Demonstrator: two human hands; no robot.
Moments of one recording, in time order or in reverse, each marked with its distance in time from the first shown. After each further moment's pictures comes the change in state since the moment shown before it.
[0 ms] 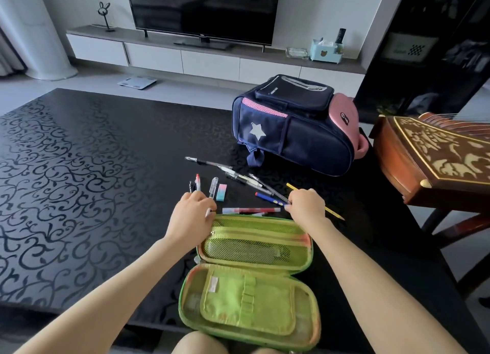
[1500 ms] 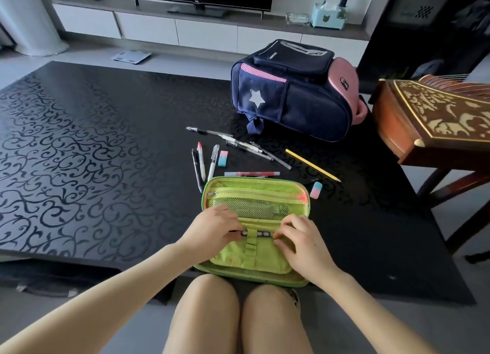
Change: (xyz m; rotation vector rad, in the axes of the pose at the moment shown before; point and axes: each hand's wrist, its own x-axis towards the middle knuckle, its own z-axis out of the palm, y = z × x) left_hand -0.082 0.027 0.008 -0.071 -0.229 0.453; right_hand -0.164 0.007 0.050 0.427 0.217 -0.452
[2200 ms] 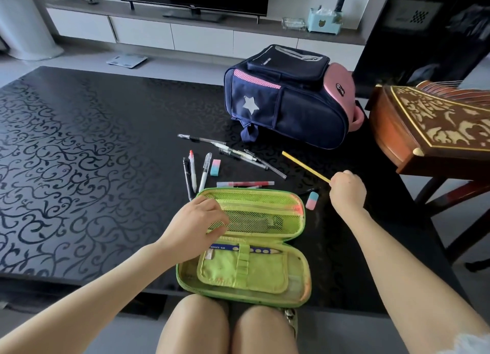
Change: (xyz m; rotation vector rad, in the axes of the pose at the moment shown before) left_hand 0.016 -0.017 -0.016 0.057 0.121 -0.059; right_hand 0.104 0.122 -0.048 -0.495 0.096 0.697
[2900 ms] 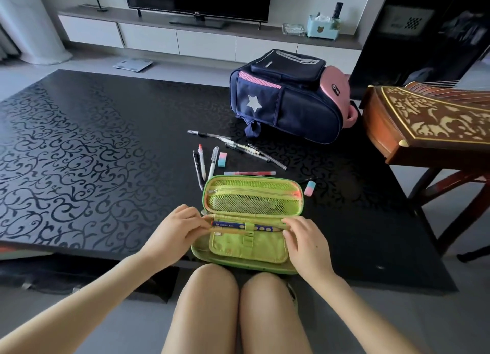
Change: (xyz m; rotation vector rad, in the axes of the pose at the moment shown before) left_hand -0.072 -0.011 -0.007 -0.163 0.099 -0.040; right_hand -0.187 -0.025 -0.010 0.454 0.065 -0.471
